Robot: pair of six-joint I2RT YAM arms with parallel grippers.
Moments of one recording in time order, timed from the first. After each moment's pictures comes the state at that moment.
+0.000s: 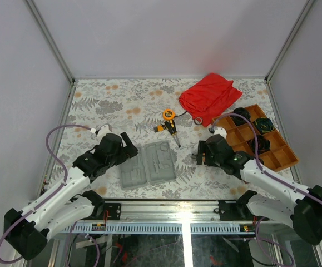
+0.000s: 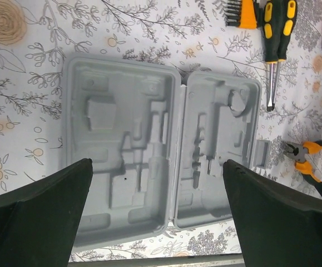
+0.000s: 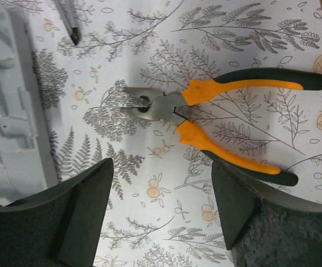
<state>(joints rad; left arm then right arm) -0.61 0.84 0.64 -0.61 -0.26 -0.93 0.69 1.03 0.56 -0.41 0.22 0.61</state>
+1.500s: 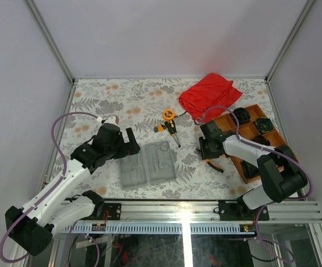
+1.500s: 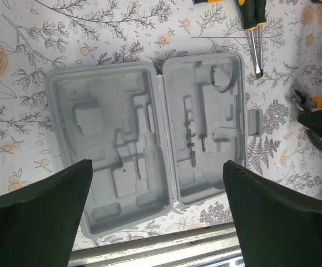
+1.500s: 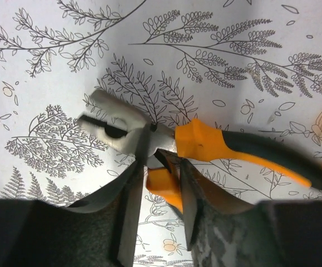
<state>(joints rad) -0.52 0.92 0.80 -0.69 -0.09 -0.68 0.50 1.52 0.78 -0.47 0.06 0.34</state>
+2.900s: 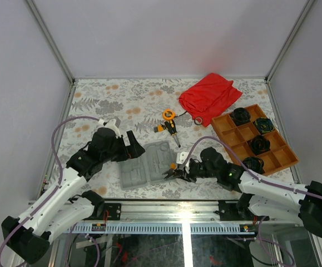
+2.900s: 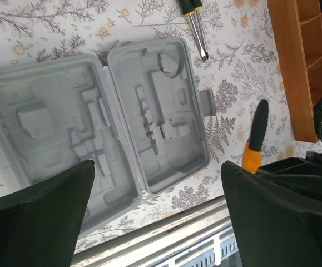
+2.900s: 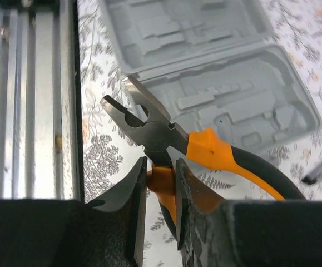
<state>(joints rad) -0.52 0.81 0.72 -0.58 0.09 -0.68 0.92 0.97 0.38 0.16 -0.40 -0.21</state>
